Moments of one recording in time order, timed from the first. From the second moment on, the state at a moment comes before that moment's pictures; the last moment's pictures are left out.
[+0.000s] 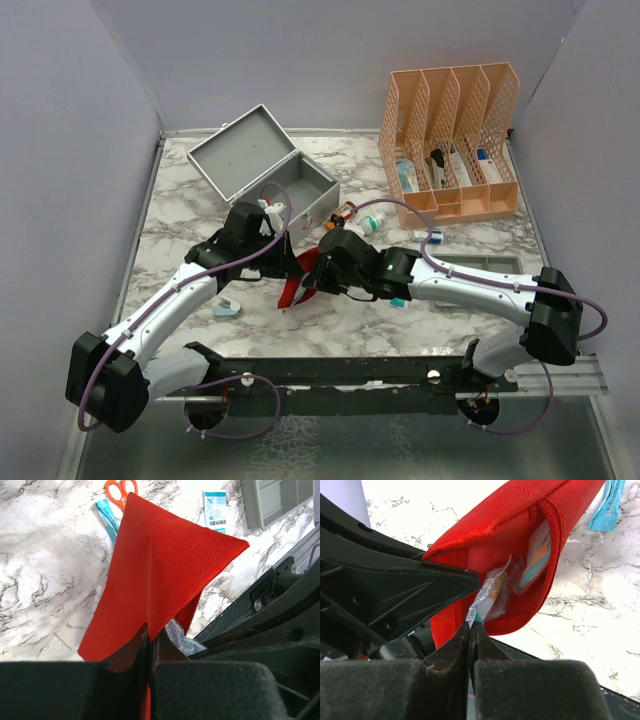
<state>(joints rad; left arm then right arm) -0.50 1.11 0.80 -0.48 0.45 -0.45 1.11 1.47 1.12 -0.40 0.17 1.18</state>
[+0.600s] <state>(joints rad) -0.50 1.08 0.80 -0.48 0.45 -0.45 1.11 1.48 1.10 -0.39 0.15 1.18</state>
